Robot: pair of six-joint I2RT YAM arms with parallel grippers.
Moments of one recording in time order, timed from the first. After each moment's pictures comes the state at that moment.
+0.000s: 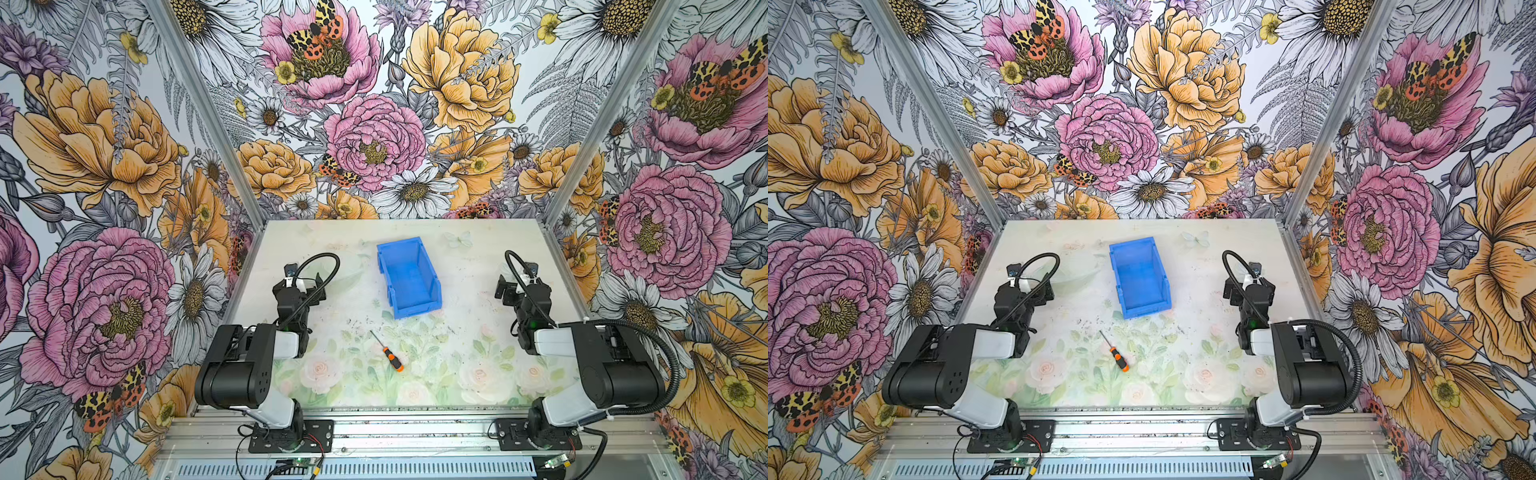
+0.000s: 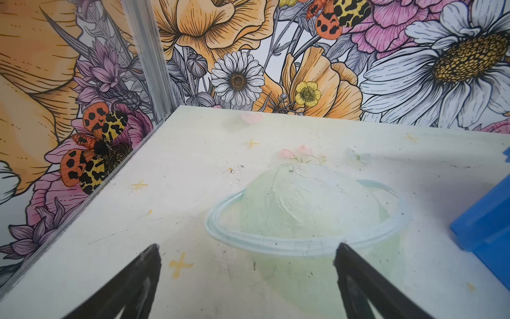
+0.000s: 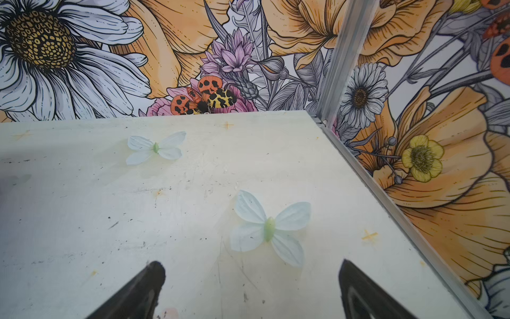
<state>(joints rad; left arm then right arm) -0.01 1.55 0.37 0.96 -0.15 -0.05 0.00 1.54 0.39 0.85 0.16 0.01</state>
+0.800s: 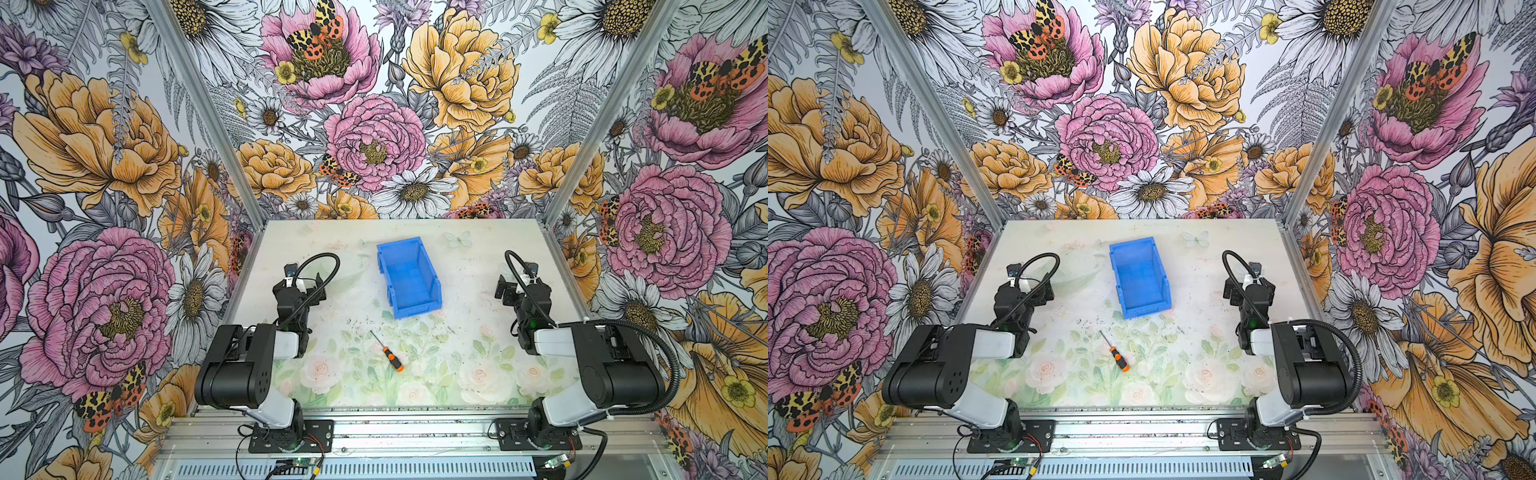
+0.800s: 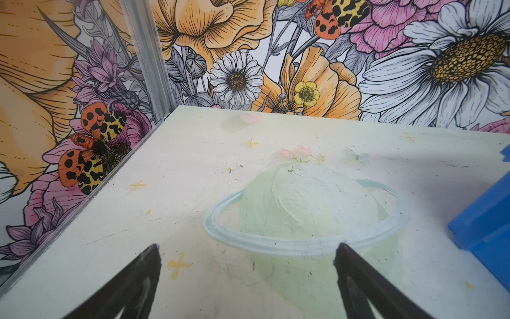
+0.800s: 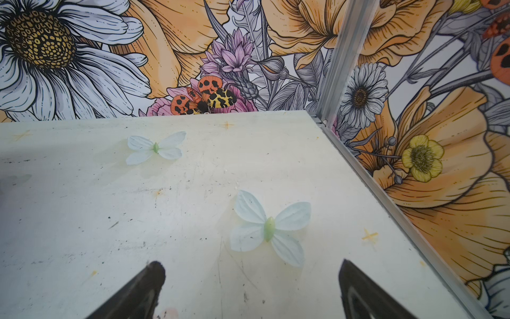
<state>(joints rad) 0.00 1.55 0.37 0.96 -0.14 -0.05 -0.01 1.54 0.39 0.85 0.16 0.01</state>
